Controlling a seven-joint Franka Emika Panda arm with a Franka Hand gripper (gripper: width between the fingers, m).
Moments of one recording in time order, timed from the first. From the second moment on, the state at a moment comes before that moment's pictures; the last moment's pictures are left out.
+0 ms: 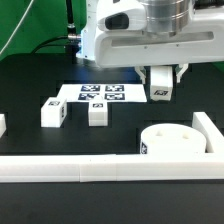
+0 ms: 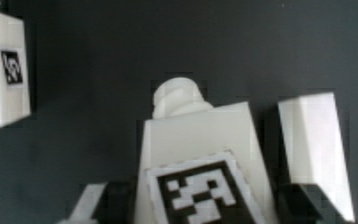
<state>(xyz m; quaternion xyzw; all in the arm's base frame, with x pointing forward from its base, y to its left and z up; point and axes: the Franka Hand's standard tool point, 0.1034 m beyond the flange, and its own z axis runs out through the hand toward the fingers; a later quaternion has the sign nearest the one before) 0.558 0.070 0.101 -0.98 0.06 0.15 0.06</state>
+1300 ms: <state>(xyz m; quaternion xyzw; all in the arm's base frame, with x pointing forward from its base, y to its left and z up) 0.590 0.100 0.113 -0.99 0.01 -0.11 0.06</state>
